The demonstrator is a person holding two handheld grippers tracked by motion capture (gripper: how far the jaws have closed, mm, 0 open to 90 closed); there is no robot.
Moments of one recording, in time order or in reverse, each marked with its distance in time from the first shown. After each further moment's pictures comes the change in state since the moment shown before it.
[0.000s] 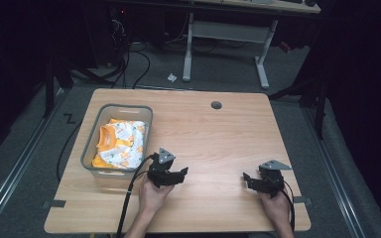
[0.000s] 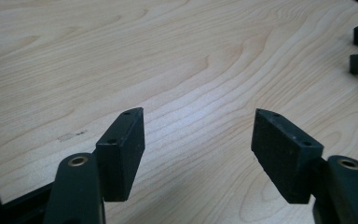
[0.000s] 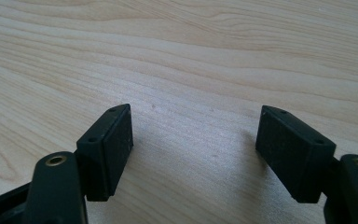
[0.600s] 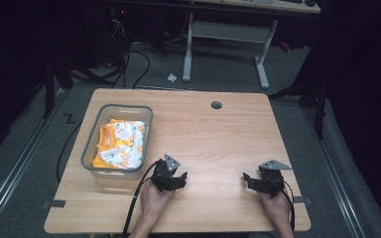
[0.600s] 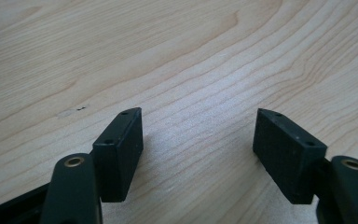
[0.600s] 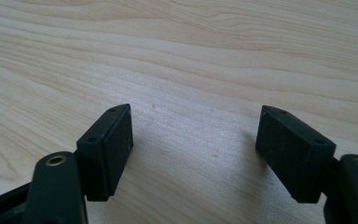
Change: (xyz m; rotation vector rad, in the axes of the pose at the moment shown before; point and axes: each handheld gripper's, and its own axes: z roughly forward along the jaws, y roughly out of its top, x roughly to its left) left arm -0.004 -0.023 0.025 0.042 0.121 0.079; right arm 0.000 0.000 0.000 0.000 0.000 -0.001
